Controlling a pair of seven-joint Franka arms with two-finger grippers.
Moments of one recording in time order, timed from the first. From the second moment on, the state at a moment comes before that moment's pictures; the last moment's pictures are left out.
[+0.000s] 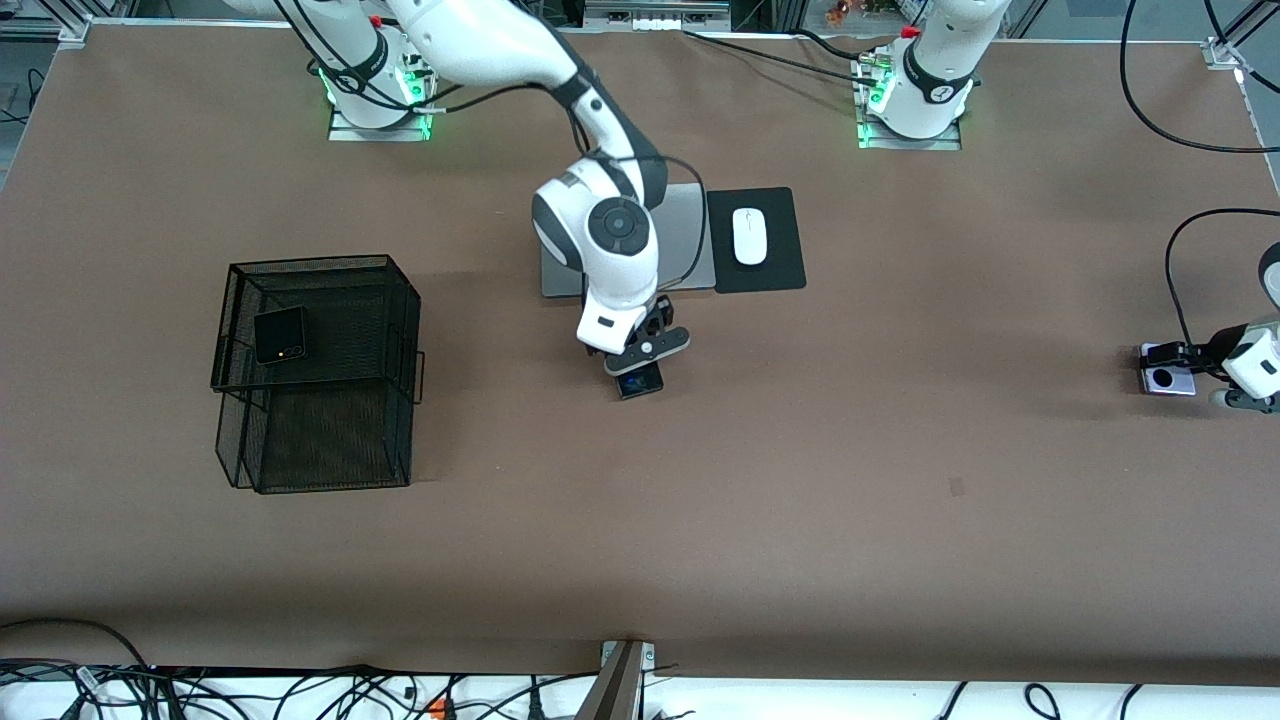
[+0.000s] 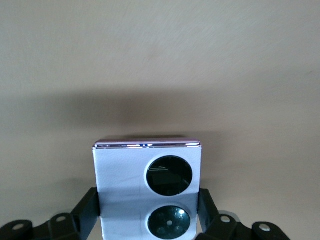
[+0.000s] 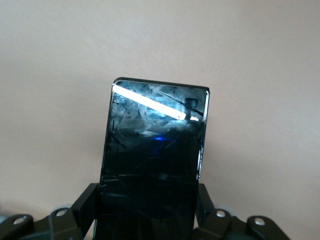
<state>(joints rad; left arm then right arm) 0.89 0.72 -0.37 -1.65 0.36 2.15 0.44 0.93 0.74 -0.20 -1.40 0.11 2.14 0.31</state>
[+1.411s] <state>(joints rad) -0.07 0.68 -0.41 -1.40 0.07 1.79 -0.20 0.81 0.24 -0.71 -1.84 0.11 1.82 -0.06</state>
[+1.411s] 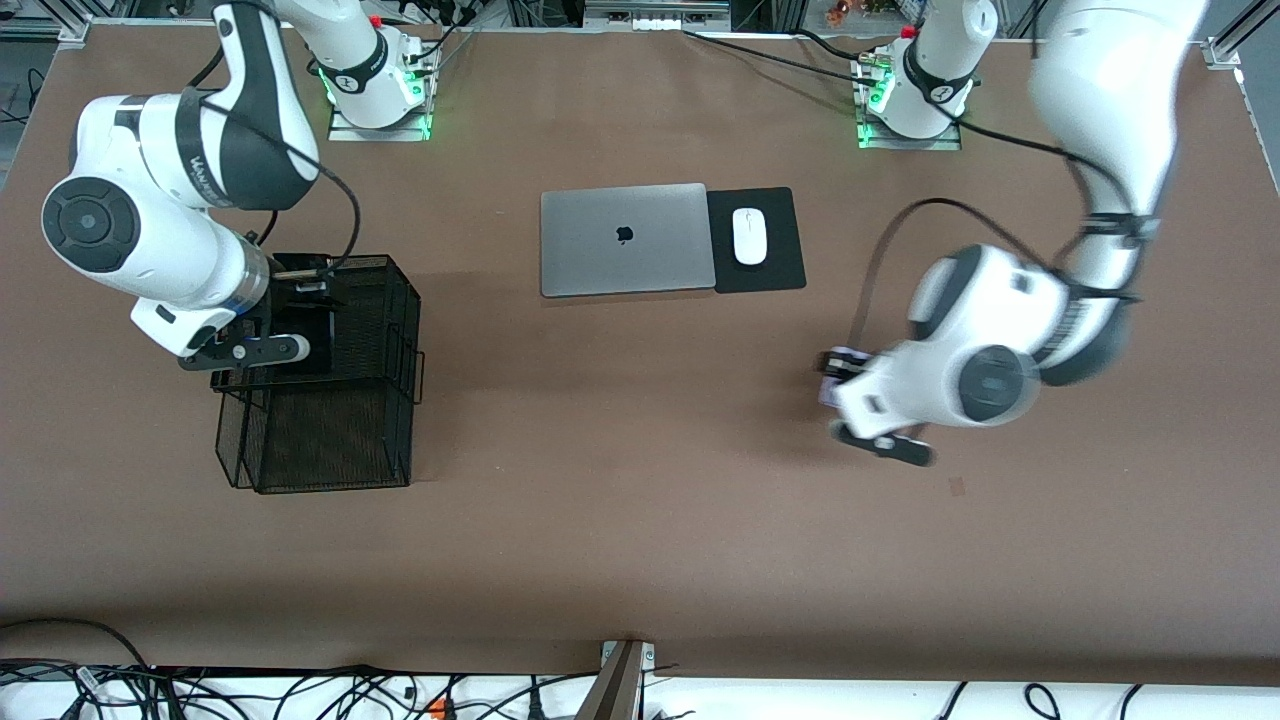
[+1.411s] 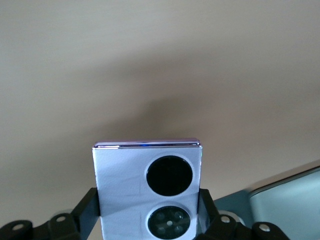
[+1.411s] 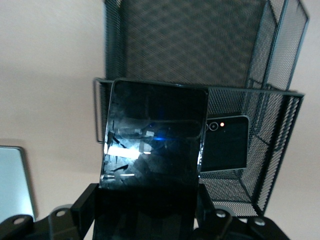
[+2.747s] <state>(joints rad) -0.42 0.95 -0.39 -1.36 0.06 2.37 -0.64 0.83 0.31 -0.70 -2.06 0.20 2.09 -0.07</state>
